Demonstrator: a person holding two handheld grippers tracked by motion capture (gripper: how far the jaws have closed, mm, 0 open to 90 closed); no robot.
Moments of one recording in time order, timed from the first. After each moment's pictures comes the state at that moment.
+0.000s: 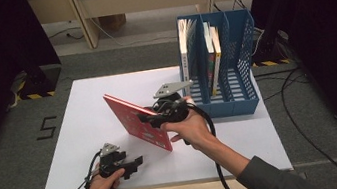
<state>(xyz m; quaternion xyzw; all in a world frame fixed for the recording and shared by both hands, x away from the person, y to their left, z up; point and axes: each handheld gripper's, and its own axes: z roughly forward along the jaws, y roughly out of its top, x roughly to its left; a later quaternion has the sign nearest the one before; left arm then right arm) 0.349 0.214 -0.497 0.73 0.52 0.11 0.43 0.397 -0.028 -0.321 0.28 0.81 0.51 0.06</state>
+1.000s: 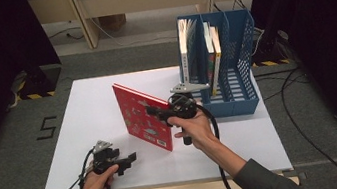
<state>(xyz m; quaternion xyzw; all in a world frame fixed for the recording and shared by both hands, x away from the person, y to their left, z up) 0.359 0.231 -0.497 0.72 0.53 0.12 0.43 0.417 -0.051 -0.357 0.35 0.73 0.58 0.03</state>
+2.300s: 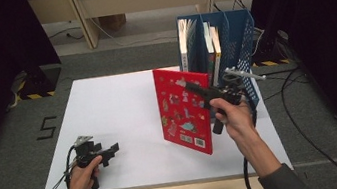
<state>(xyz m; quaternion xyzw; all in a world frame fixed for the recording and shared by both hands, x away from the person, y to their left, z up) 0.380 0.278 -0.494 0.67 0.59 0.15 0.43 0.412 -0.158 -0.321 0.45 0.60 0.66 0.02</state>
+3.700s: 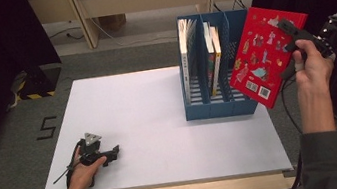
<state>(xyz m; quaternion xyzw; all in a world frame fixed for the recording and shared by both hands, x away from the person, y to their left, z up) 0.391 0.272 -0.503 0.74 0.53 0.23 0.34 0.448 -0.339 -0.234 0.58 0.41 0.68 0.21</state>
